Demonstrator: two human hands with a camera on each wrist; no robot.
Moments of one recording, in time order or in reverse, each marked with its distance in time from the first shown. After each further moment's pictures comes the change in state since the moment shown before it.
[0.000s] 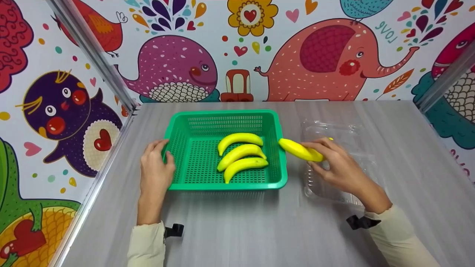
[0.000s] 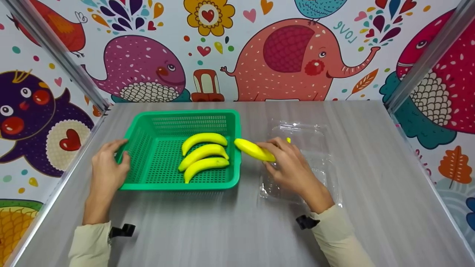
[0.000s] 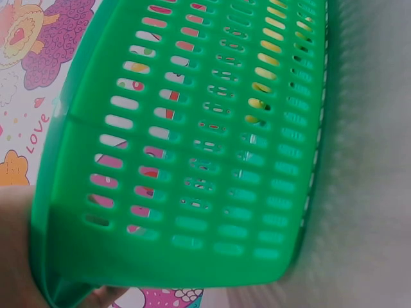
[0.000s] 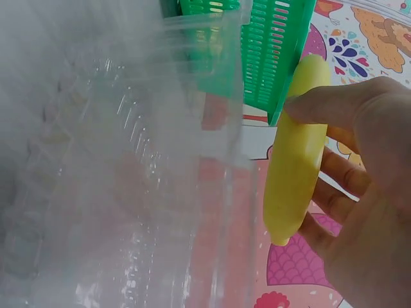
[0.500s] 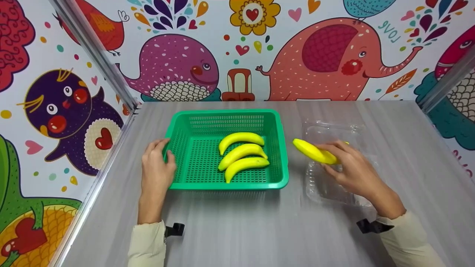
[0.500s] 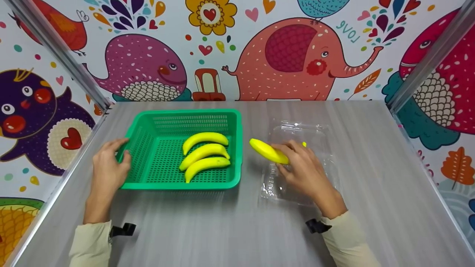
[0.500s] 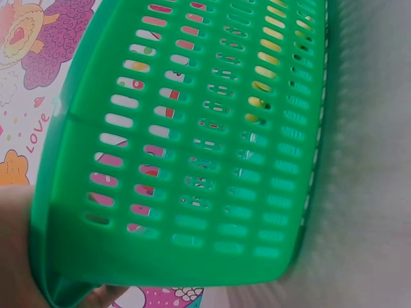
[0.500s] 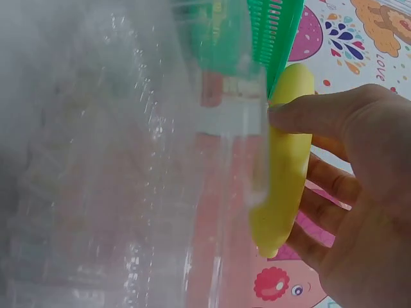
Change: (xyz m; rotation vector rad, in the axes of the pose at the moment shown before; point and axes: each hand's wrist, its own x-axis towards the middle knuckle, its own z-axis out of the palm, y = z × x) left_hand 0.000 -0.001 0.000 -0.003 -0.012 -0.017; right_hand -0.017 0.011 -0.013 -0.105 -0.006 0.093
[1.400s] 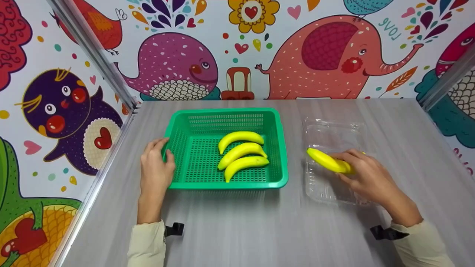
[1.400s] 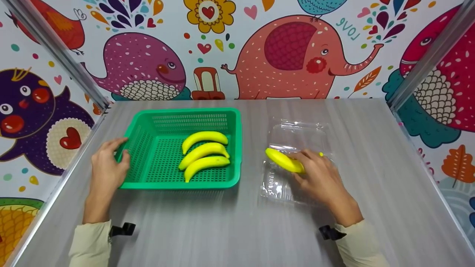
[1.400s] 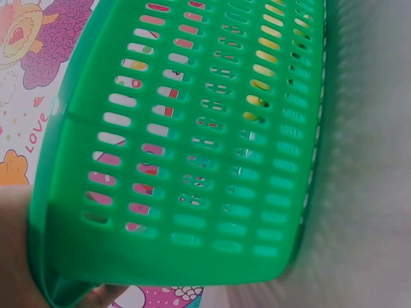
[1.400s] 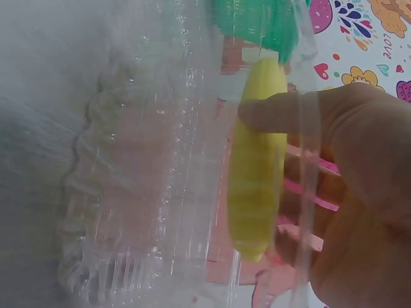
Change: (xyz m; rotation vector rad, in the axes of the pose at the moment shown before) left_hand 0.000 0.000 0.001 0.000 0.024 0.018; right_hand -0.029 0.025 -0.007 -0.074 -0.076 0.072
